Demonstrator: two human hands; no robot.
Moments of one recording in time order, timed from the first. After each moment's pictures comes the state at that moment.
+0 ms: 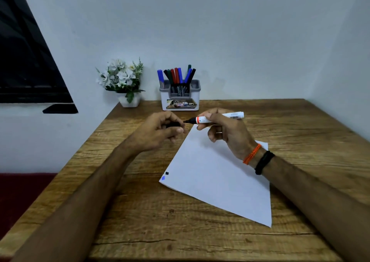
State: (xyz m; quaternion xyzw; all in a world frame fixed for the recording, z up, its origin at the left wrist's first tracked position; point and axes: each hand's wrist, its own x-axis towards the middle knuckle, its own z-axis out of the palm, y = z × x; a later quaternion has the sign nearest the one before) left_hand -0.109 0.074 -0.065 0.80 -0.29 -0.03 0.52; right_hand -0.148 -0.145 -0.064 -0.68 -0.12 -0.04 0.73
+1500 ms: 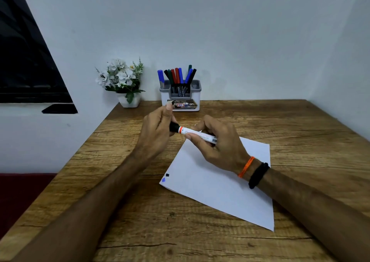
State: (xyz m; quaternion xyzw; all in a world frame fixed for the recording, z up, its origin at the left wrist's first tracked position) left_hand -0.118 0.050 -0.074 0.78 -0.20 0.19 0.56; right_hand -0.159 -0.128 -0.081 -0.81 -0.29 -0.31 0.40
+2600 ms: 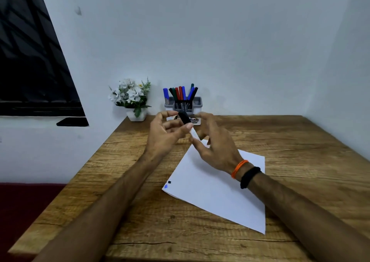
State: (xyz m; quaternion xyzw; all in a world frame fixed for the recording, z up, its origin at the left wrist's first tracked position) left_hand -0.138 0.037 -0.048 0.66 -0.15 0.13 0.72; right_hand -0.153 -0.124 -0.067 -0.85 -0.24 -0.29 0.36
